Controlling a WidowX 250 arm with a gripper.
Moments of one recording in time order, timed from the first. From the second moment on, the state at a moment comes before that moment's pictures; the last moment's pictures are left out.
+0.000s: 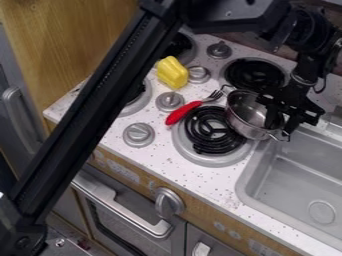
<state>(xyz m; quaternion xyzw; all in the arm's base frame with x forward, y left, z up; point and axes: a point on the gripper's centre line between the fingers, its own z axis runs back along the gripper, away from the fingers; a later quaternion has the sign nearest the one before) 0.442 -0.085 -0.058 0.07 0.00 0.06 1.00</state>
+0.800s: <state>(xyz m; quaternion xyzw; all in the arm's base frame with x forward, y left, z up) 0.415 -0.008 0.013 0.14 -0.06 0.05 0.99</state>
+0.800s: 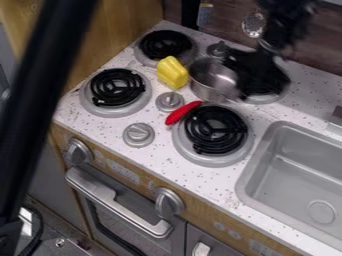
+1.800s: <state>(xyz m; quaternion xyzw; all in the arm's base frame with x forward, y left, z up) 0.402 0.151 -0.035 0.11 -0.05 0.14 0.98</state>
